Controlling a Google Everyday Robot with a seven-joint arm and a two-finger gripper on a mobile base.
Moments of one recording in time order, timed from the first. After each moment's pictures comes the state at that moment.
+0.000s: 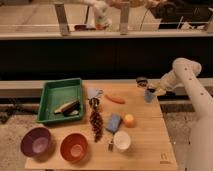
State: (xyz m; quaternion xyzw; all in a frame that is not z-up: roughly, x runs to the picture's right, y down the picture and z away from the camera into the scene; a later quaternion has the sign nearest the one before) arm 0.343 0.012 0.893 -0.24 -0.10 0.15 0.95
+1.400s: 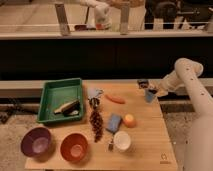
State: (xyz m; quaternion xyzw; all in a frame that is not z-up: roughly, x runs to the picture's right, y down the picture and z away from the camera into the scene) arm 0.352 0.022 0.894 -0.26 -0.10 0.14 0.95
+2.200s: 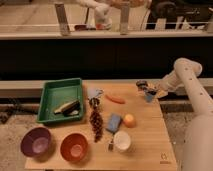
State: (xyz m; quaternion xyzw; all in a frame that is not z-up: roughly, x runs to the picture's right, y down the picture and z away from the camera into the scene) arm 0.350 0.025 0.898 -0.27 -0.10 0.12 0.95
